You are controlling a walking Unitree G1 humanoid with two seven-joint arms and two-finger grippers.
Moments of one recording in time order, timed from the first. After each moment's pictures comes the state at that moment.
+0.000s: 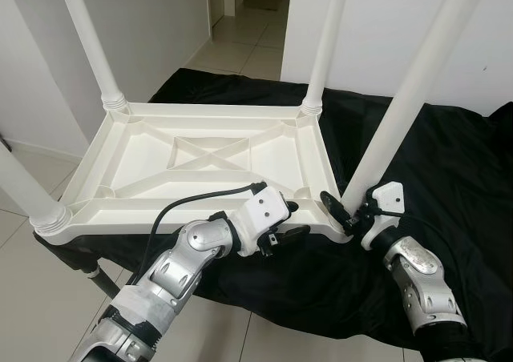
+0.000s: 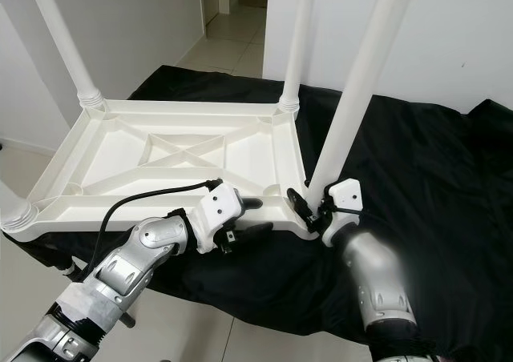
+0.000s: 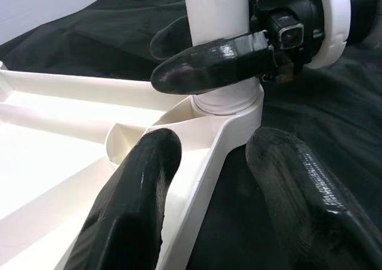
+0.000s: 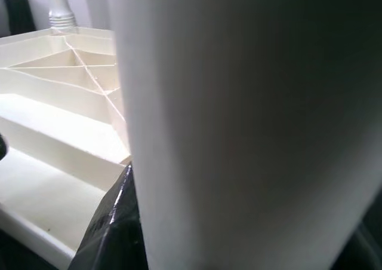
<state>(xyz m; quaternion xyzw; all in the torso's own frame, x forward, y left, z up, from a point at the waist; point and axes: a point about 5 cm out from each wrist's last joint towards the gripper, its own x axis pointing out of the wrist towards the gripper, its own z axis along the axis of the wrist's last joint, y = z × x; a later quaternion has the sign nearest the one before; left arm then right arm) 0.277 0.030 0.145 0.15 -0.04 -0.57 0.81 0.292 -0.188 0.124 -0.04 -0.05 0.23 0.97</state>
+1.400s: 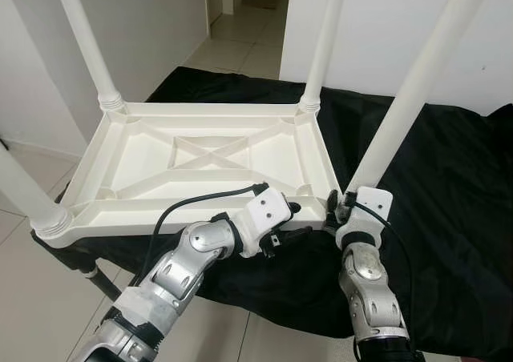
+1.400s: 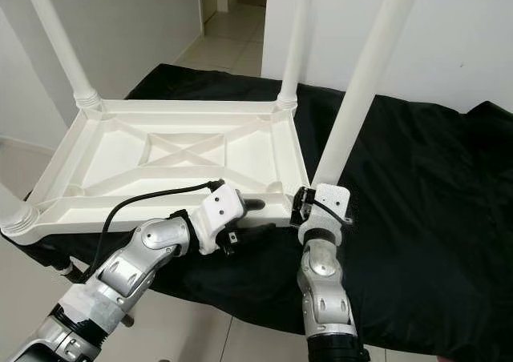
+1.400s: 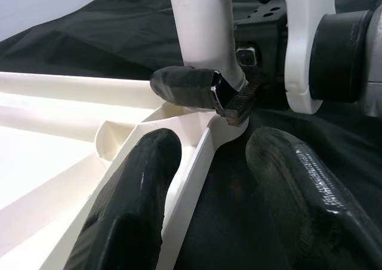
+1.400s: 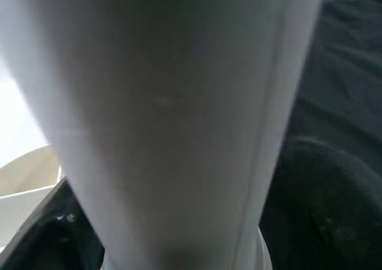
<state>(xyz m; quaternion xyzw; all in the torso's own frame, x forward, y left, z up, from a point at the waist) 0.276 0.027 0.144 0.15 -0.04 -0.57 0.81 0.284 -0.152 0.115 0.04 0.00 -0.12 0.99</state>
